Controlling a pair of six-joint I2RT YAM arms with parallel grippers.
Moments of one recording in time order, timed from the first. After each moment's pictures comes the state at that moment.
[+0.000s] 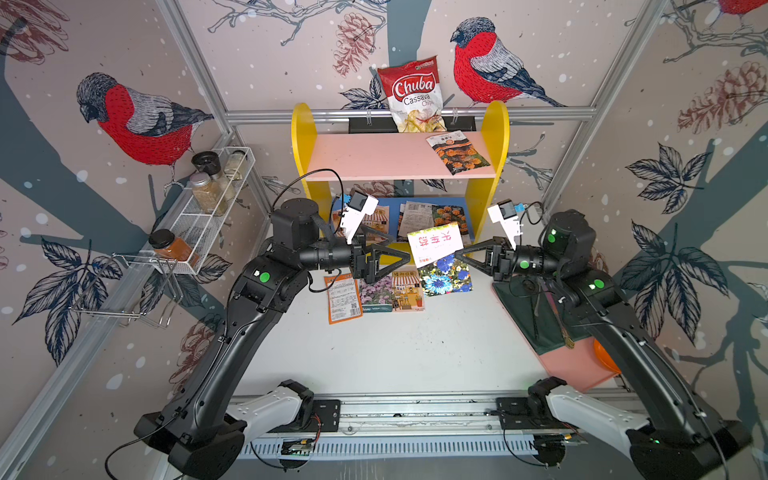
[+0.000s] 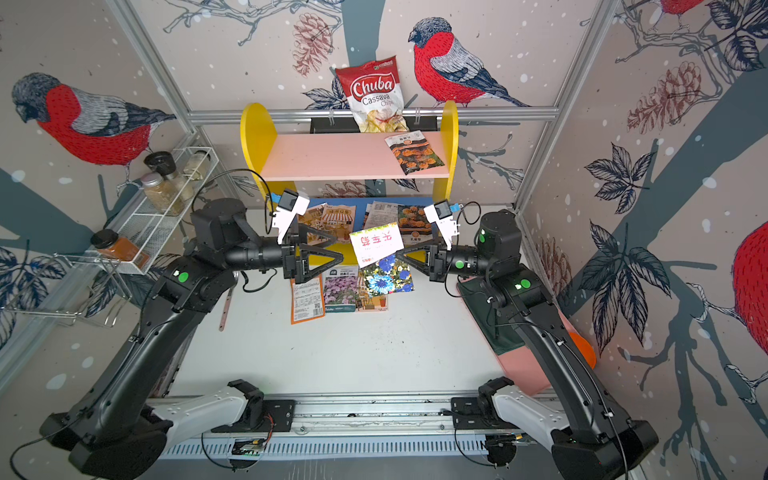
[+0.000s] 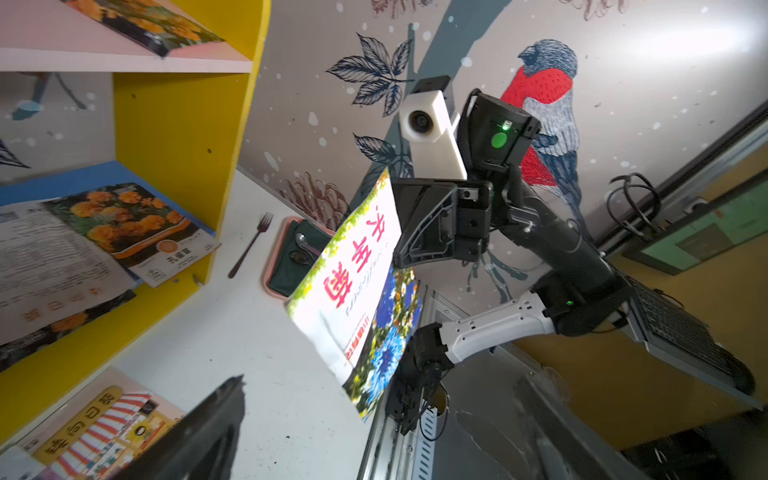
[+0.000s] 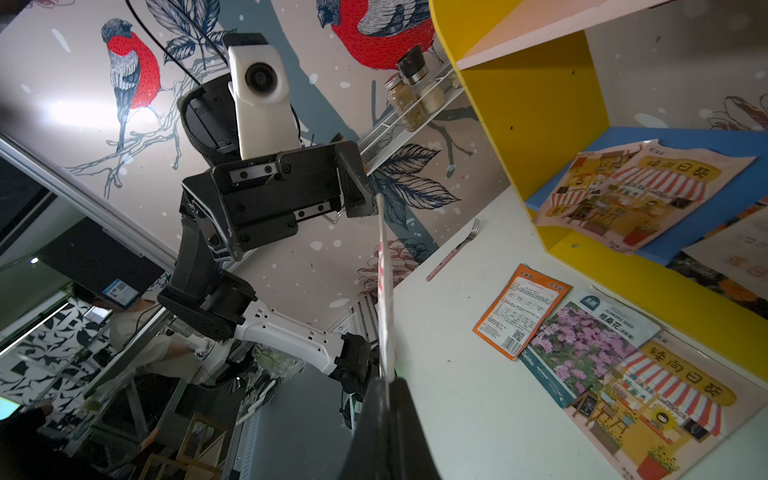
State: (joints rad) left arm -0.46 1.12 1.46 -0.60 0.84 -0.28; right arm 0.39 1.03 1.18 -0.33 -1.01 0.45
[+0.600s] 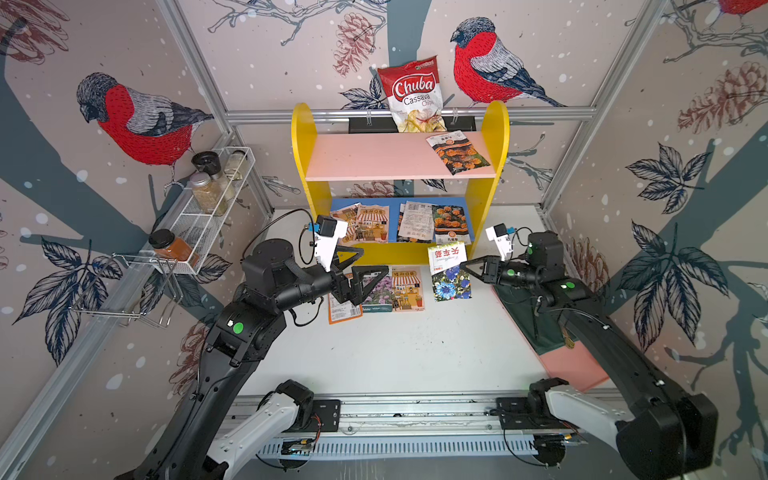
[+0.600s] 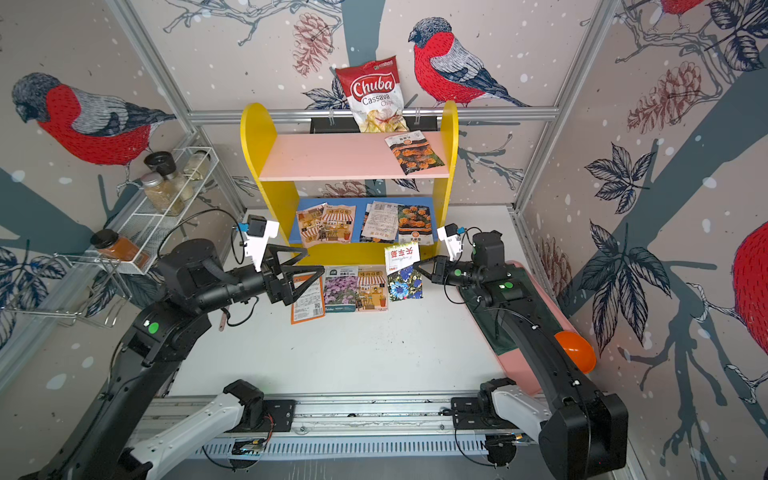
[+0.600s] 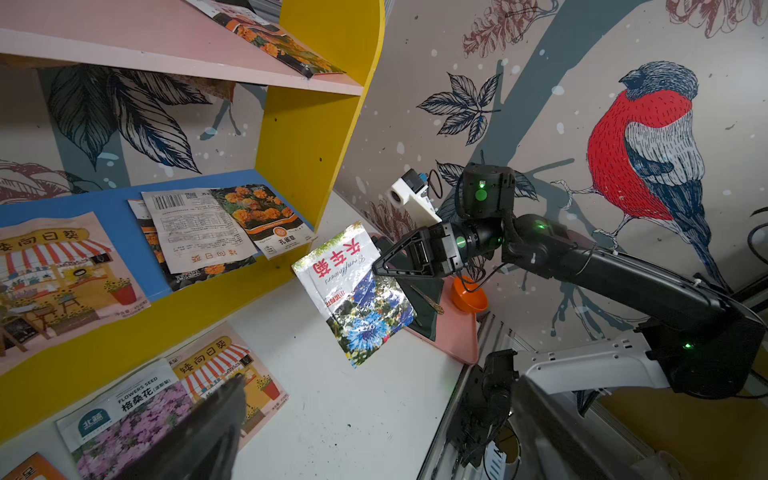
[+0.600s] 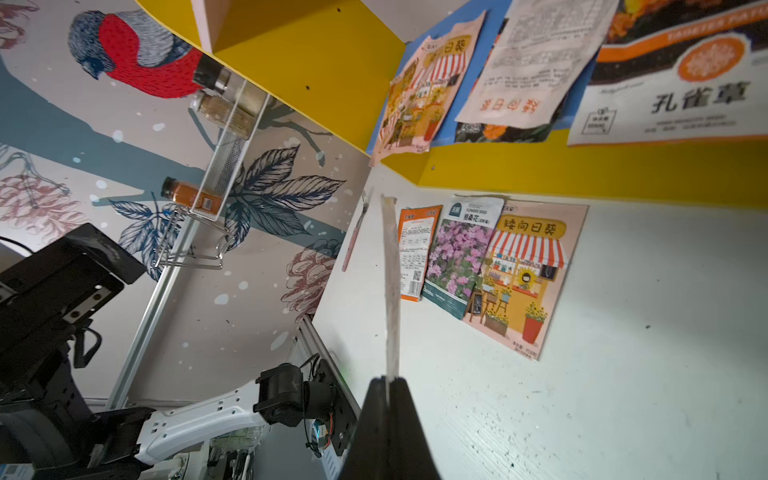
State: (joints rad) left arm -0.46 0.85 1.22 -0.57 0.57 -0.30; right arm 0.28 1.11 0.87 -0.29 -0.84 0.53
